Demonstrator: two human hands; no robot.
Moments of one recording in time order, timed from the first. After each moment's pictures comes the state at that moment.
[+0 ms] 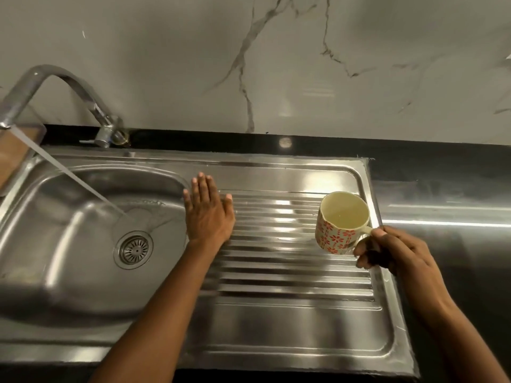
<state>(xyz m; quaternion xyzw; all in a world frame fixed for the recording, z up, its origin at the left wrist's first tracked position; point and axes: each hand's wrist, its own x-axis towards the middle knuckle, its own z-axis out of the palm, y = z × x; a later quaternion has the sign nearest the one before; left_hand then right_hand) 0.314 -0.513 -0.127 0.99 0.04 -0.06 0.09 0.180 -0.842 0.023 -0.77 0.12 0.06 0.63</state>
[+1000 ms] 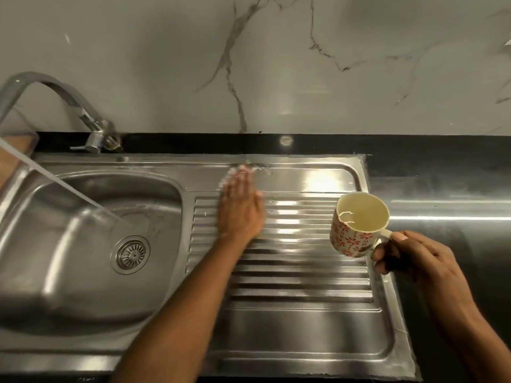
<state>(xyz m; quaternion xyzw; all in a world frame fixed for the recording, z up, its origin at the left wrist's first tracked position) 0.329 -0.590 -0.128 0.99 -0.04 -0.04 0.14 0.169 -0.871 0.025 -0.77 0.16 0.04 0.62</state>
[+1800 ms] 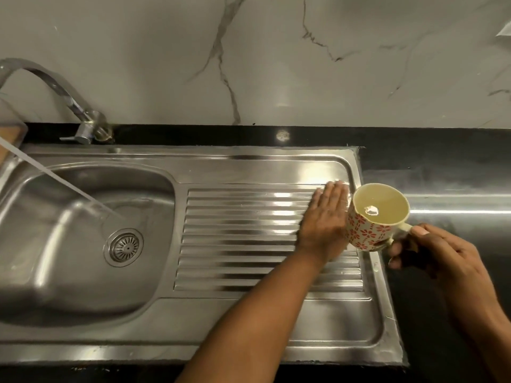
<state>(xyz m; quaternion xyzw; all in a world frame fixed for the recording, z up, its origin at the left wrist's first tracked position) 0.264 -0.759 -0.127 0.94 -0.26 -0.03 0.22 0.154 -0.896 0.038 -0.77 0.16 0.02 0.62</state>
